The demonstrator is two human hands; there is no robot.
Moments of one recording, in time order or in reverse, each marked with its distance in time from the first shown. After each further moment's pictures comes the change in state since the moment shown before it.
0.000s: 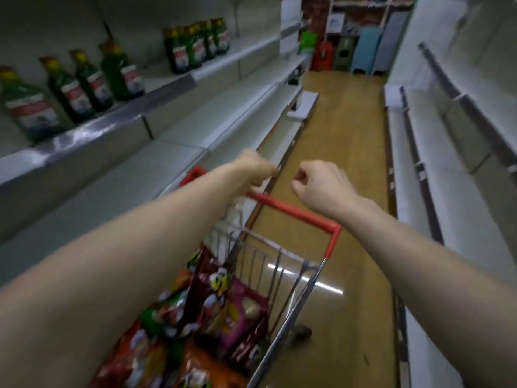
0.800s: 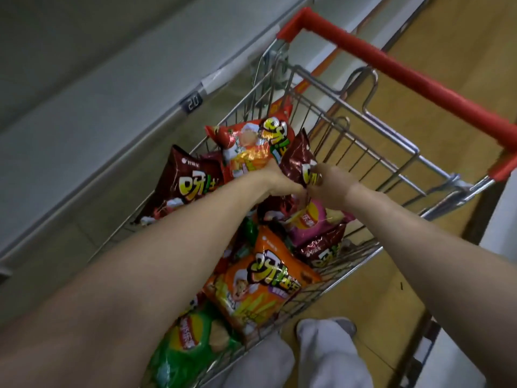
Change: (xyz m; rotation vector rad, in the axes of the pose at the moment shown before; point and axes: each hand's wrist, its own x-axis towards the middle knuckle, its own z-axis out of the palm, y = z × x) left_hand -0.032 -0.286 0.009 -0.008 -0.245 -0.489; right_hand -0.056 -0.070 0.242 0.000 -0.715 0.006
